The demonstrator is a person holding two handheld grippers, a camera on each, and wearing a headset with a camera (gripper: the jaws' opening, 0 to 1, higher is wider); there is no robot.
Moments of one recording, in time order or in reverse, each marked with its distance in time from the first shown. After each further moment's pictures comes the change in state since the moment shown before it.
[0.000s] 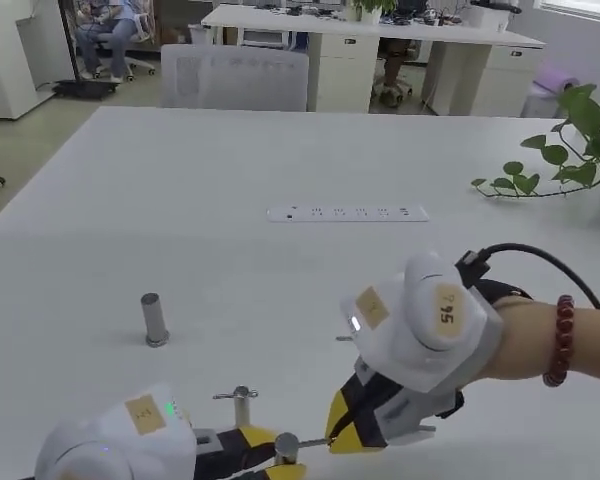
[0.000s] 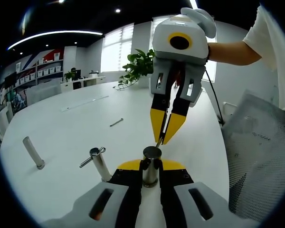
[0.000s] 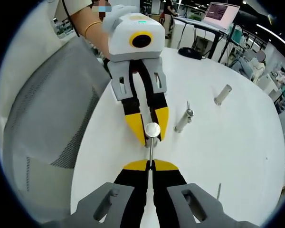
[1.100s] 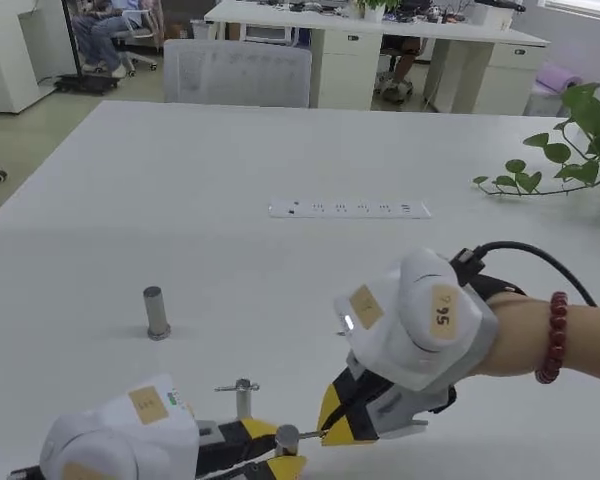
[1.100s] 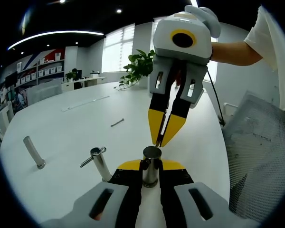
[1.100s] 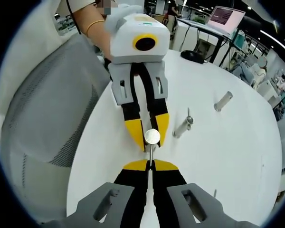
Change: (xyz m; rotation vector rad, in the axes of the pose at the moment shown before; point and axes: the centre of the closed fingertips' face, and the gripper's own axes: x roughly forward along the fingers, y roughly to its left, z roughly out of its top) left arm 0.000 0.001 0.000 -0.002 -0.007 0.006; right arm 0.004 -0.002 0.009 -0.047 -0.003 -0.019
